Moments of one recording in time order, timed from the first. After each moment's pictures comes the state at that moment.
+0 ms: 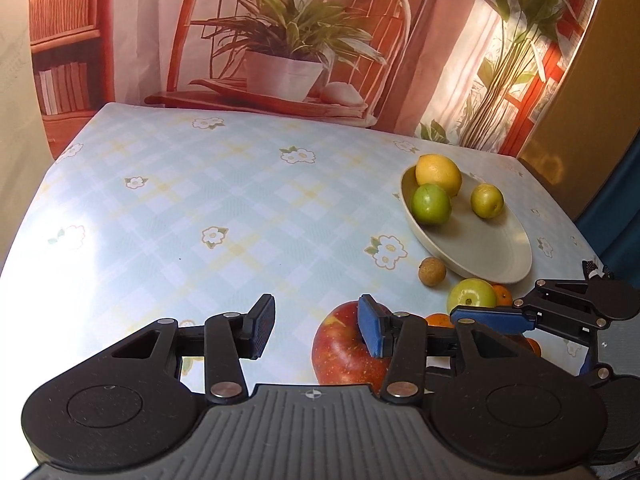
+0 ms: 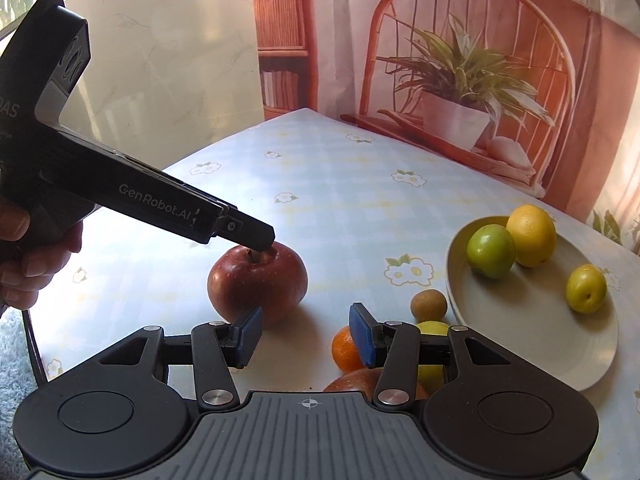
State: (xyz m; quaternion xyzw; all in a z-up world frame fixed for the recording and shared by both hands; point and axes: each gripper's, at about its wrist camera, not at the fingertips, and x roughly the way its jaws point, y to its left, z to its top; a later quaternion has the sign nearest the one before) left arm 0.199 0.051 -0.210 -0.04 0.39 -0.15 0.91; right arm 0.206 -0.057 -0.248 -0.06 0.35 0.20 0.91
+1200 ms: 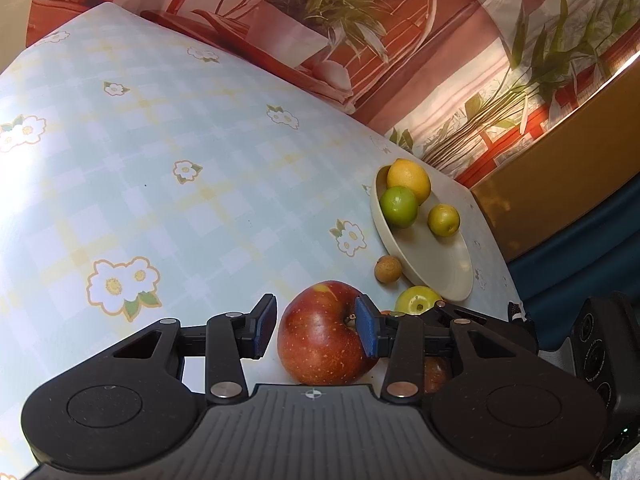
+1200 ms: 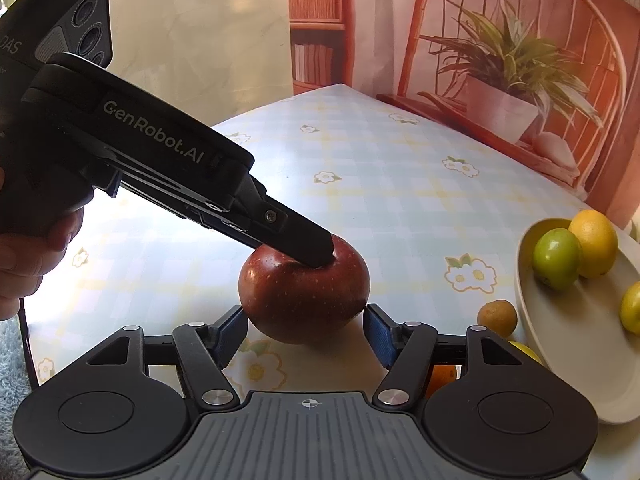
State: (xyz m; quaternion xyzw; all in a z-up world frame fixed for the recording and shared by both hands) left arm 0.208 0.080 -0.245 -0.21 0.42 -0.22 0.85; right arm 0.231 -0.021 -0.275 -0.08 0.37 0.23 0.90
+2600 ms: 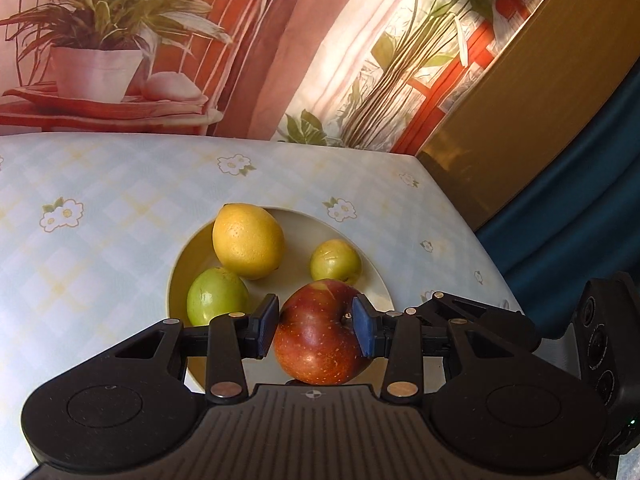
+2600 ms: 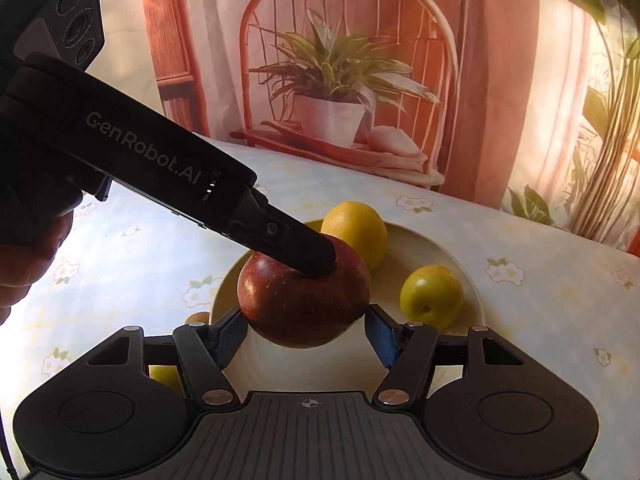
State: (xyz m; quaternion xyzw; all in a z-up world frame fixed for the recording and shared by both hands) left arm 0.316 -0.107 -0.205 -0.08 0.43 -0.29 0.85; right arm 0.269 -0.217 -0.251 -0.01 0.34 0.14 0.93
